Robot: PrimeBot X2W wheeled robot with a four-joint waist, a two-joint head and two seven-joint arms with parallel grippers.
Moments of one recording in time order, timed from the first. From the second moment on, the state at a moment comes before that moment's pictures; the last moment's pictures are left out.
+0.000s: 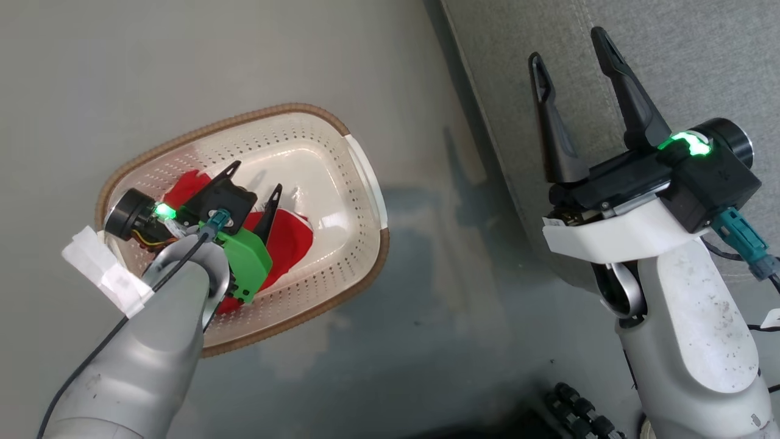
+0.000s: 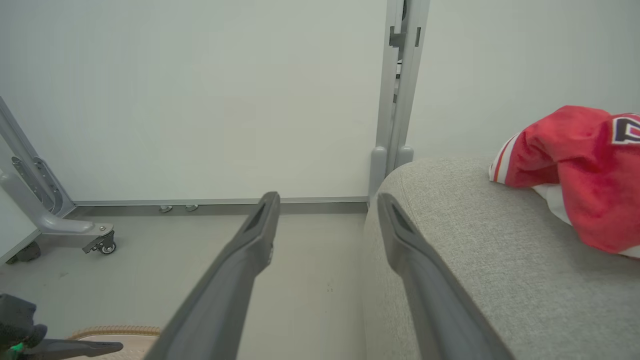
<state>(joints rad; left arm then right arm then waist) -0.77 0.20 -0.56 0.96 -0.09 -0.13 -0.26 -0.49 -0.05 0.17 -0.05 0.13 0.13 -0.26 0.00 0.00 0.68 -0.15</state>
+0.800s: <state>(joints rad) -0.96 0.24 -0.81 1.28 -0.07 -0.13 -0.16 -0.56 -0.05 0.18 -0.12 0.10 0.13 -0.26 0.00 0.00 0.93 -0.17</state>
